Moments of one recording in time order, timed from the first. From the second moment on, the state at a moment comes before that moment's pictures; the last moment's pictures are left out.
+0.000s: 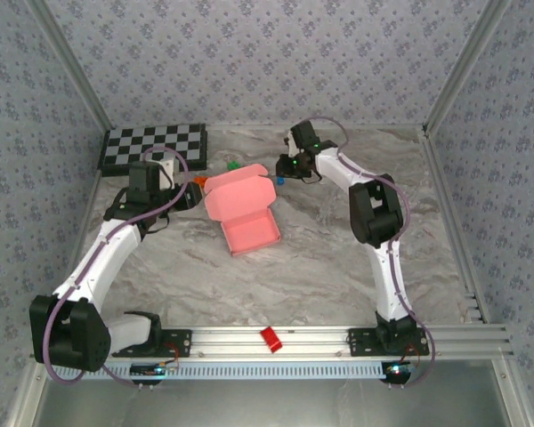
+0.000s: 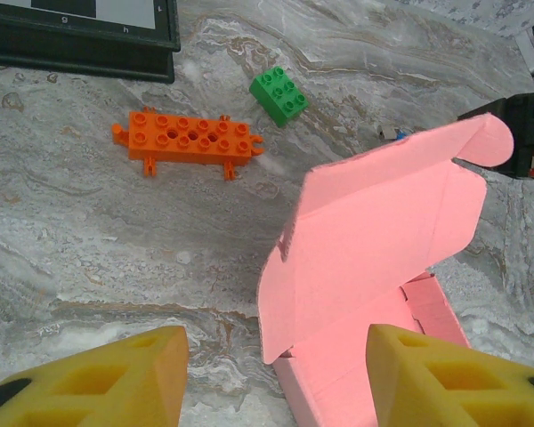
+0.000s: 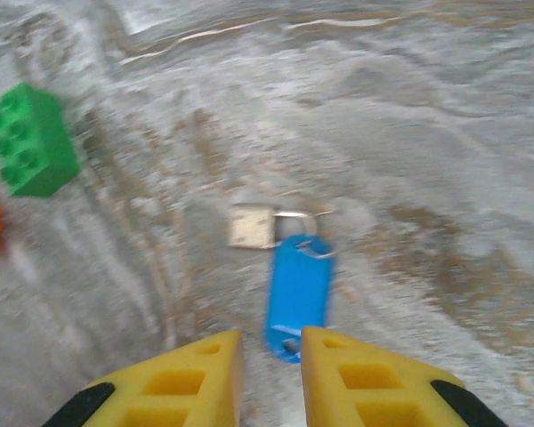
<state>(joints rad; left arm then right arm) -0.18 1.20 0.93 -0.43 0.22 -0.35 0.38 2.32 1.92 -0.57 -0.24 0.34</state>
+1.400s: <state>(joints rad) -0.18 1.20 0.91 -0.43 0.22 -0.35 0.34 2.52 2.14 -0.59 -0.36 0.52</state>
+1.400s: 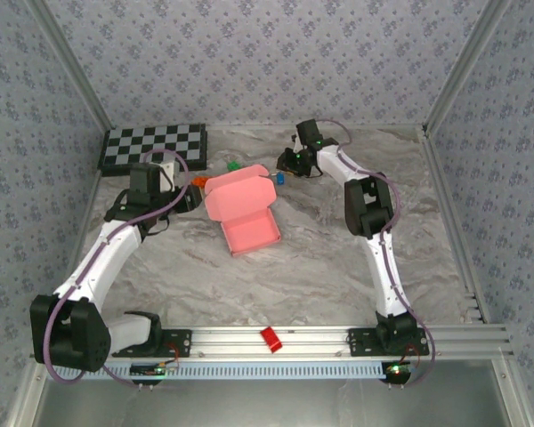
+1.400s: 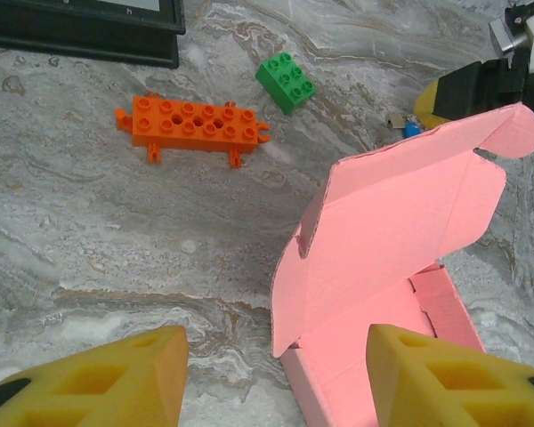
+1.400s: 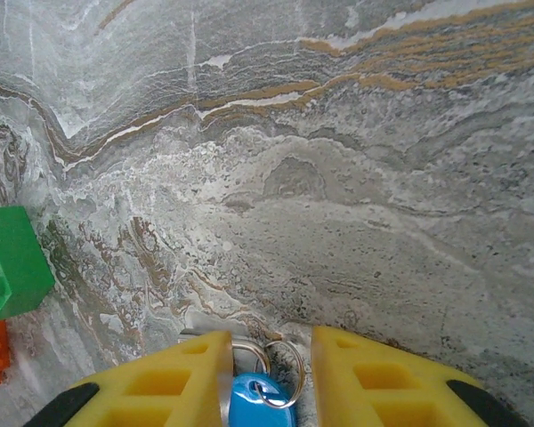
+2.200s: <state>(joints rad) -0.18 1.19 0.89 -0.43 0.22 -0.35 0.35 2.53 2.16 -0.63 -0.36 0.49</state>
